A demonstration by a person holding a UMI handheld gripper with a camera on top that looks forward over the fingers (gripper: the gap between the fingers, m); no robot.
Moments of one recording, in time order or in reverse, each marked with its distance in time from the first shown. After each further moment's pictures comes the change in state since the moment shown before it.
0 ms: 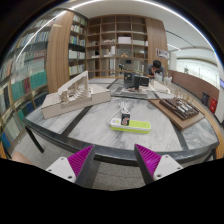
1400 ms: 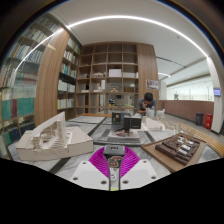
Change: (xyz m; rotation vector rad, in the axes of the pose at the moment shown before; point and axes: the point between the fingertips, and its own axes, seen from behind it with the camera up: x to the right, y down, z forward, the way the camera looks) arm 0.075 -0.216 0.154 0.399 0.105 0.008
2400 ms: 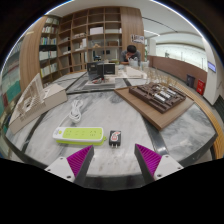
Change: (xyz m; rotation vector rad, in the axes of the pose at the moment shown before) arm 0.139 0.178 -0.103 -0.505 0.103 0.109
